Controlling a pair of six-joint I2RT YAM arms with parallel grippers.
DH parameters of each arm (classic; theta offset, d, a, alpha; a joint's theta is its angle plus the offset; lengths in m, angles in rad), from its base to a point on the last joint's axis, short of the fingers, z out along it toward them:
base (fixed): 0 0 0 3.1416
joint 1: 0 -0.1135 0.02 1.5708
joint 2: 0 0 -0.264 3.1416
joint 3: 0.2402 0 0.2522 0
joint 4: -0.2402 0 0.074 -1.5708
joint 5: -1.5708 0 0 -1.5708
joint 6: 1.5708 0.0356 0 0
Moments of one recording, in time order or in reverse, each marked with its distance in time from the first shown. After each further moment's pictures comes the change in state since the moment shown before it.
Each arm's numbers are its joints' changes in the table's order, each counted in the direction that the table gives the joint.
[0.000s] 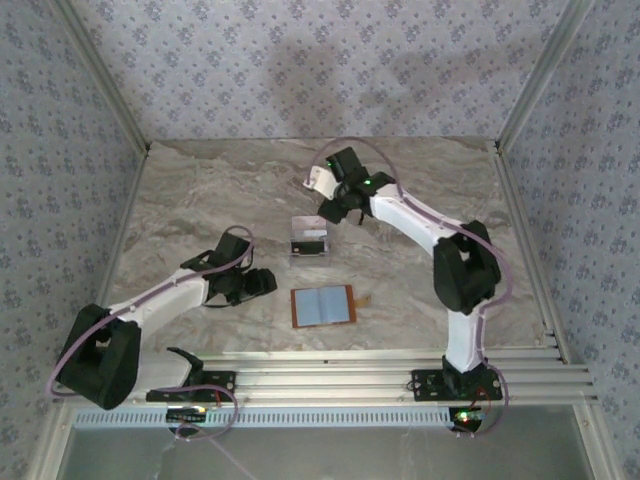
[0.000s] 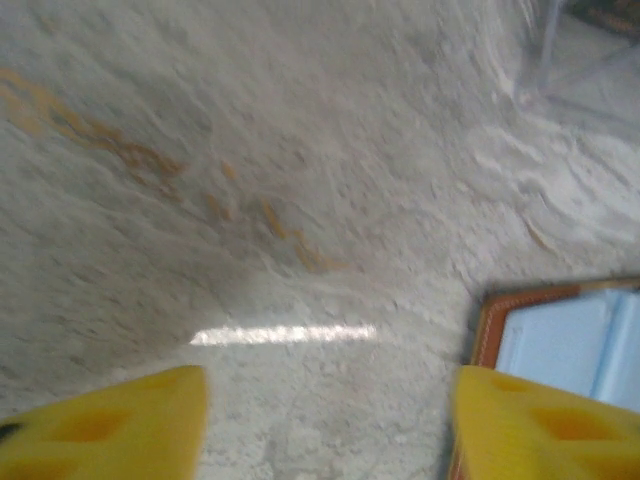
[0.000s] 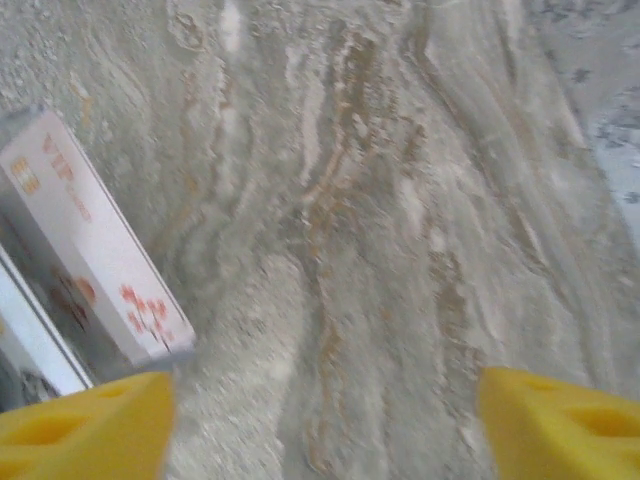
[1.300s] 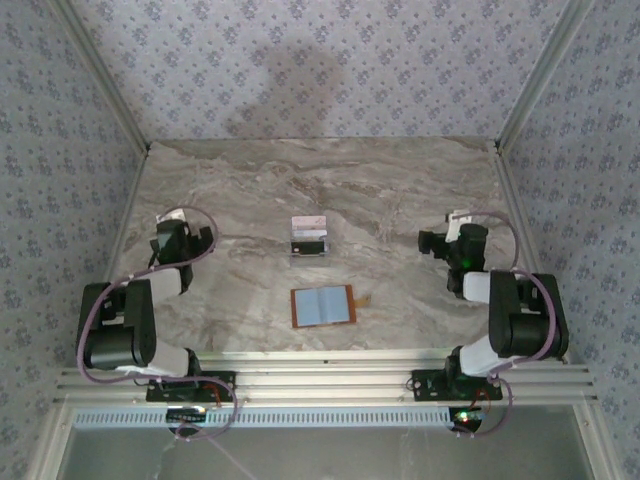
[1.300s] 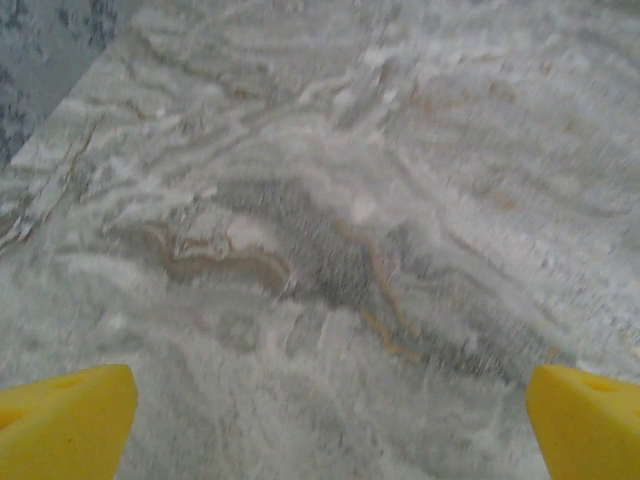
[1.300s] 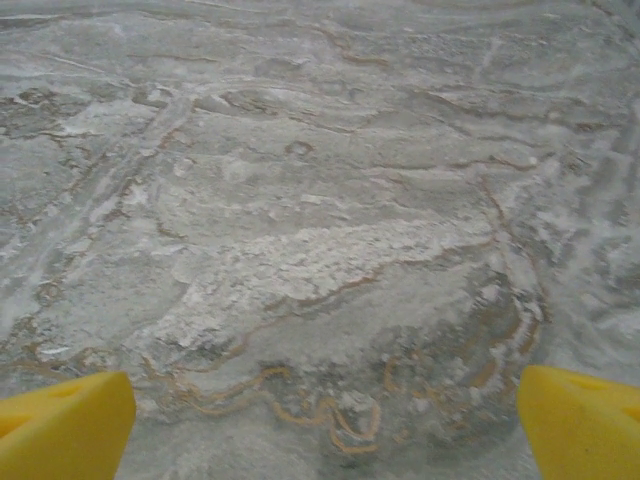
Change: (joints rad) left arm -0.530 0.176 -0.149 0.895 0.349 0.592; right arm 0.637 -0.392 -1.166 1.135 0.150 0.566
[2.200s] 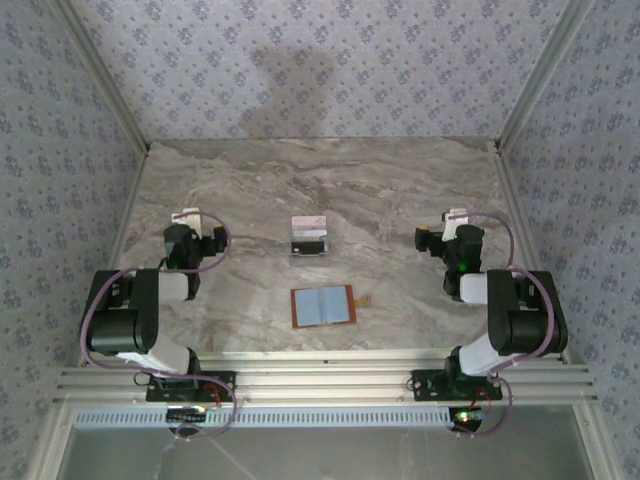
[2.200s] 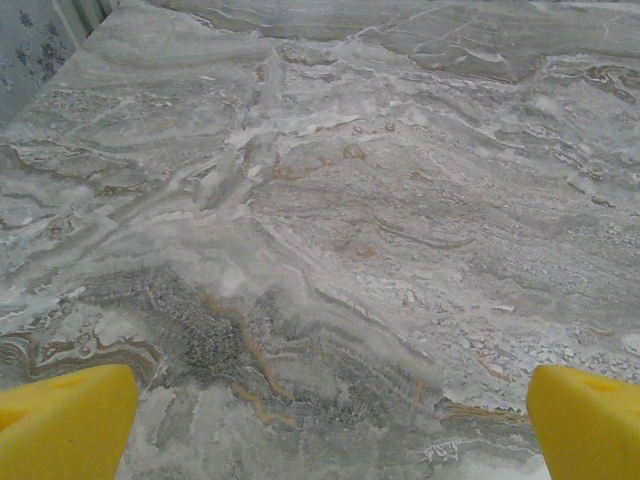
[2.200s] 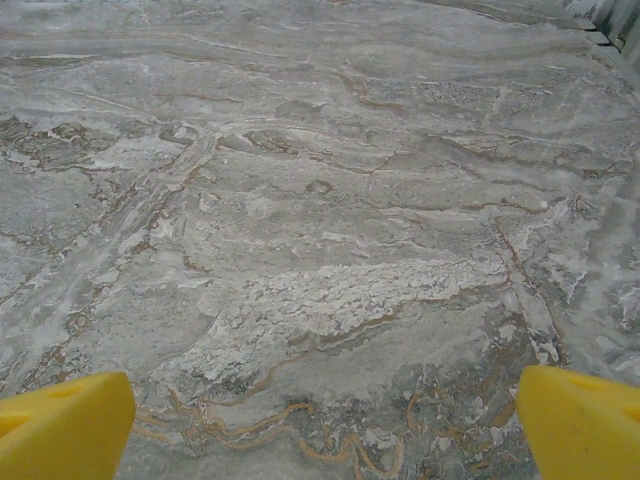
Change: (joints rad) left arm 0.059 0.082 -0.067 0.298 -0.105 0.098; right arm -0.023 0.009 -0.019 0.093 -0.019 0.000
